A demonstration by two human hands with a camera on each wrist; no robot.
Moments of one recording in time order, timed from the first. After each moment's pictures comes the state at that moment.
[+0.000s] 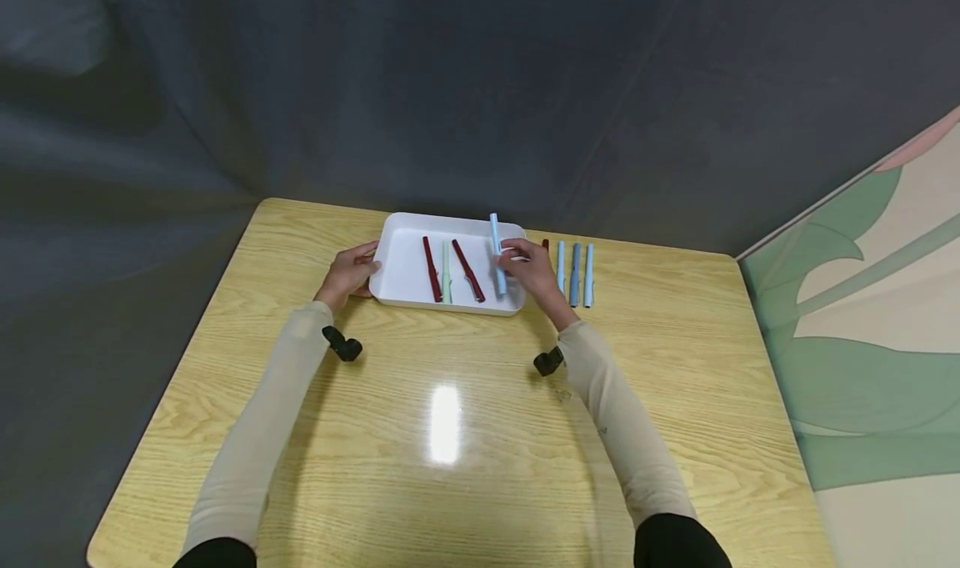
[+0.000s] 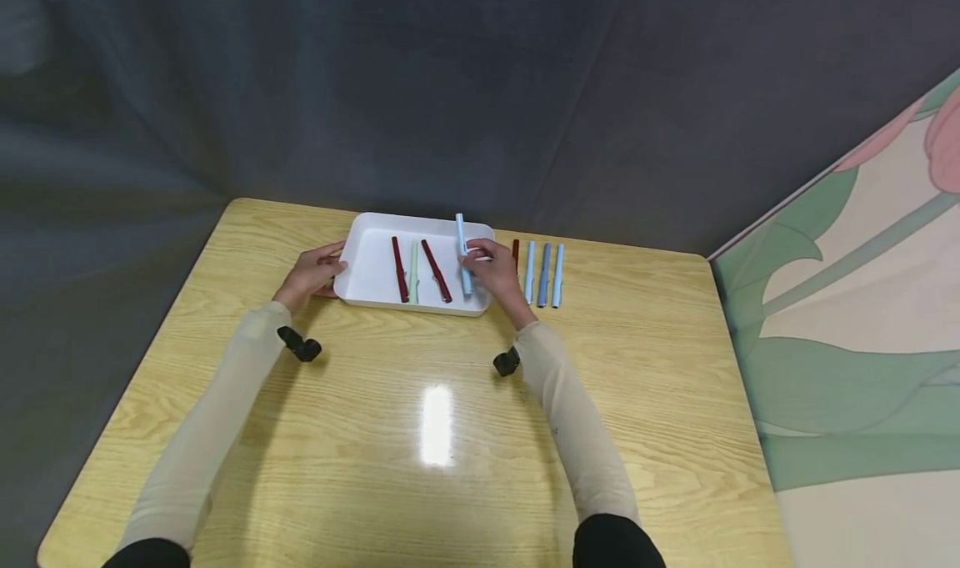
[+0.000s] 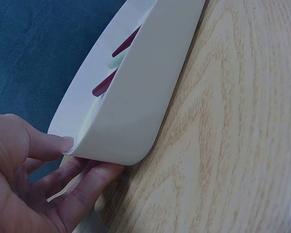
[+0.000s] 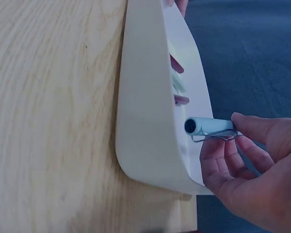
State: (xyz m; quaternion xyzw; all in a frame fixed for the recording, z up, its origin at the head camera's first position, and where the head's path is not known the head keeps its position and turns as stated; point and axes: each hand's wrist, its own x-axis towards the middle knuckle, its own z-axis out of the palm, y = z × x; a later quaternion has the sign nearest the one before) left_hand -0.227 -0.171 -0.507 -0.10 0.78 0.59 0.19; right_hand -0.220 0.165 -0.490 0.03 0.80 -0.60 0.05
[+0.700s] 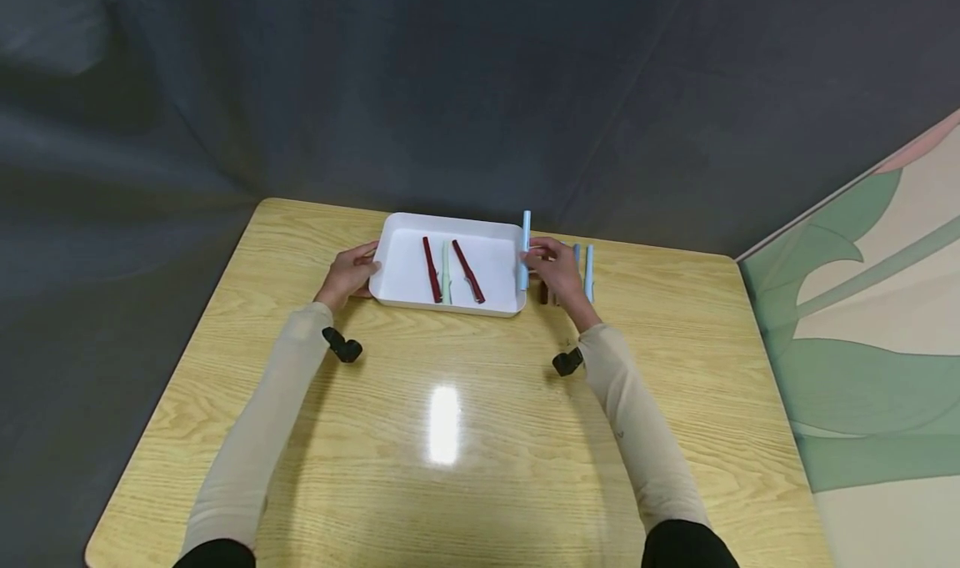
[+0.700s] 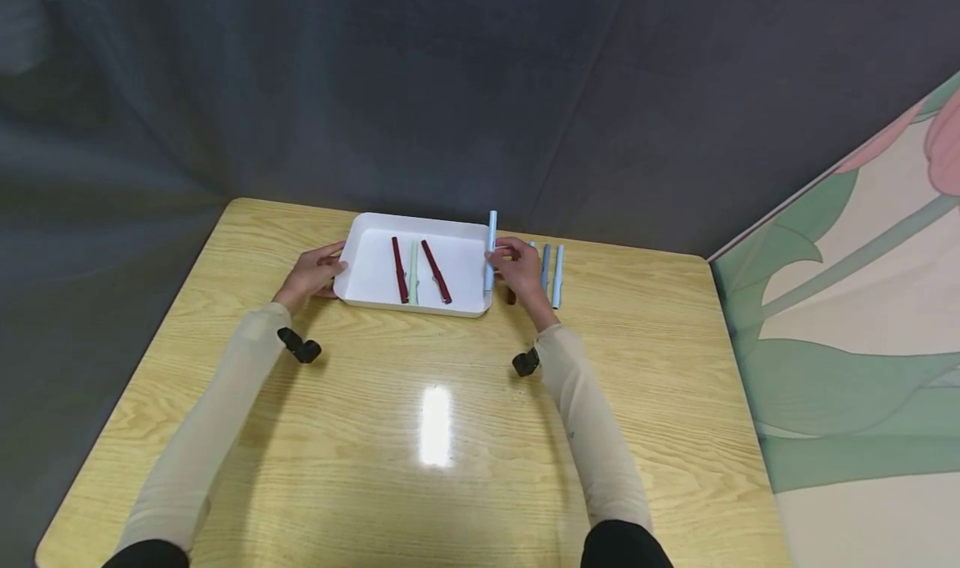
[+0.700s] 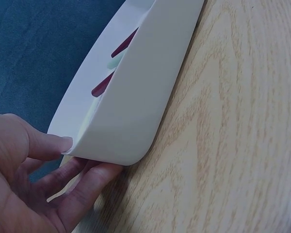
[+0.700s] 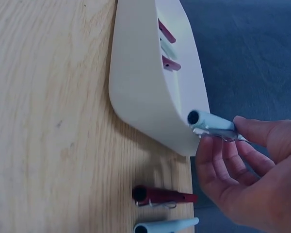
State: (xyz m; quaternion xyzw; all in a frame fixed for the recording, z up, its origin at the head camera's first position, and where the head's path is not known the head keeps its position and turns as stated) left_hand -0.225 -0.173 -0.510 -0.09 0.78 0.59 0.18; right_hand -0.218 0.200 -0.485 0.06 0.79 -0.60 0.03
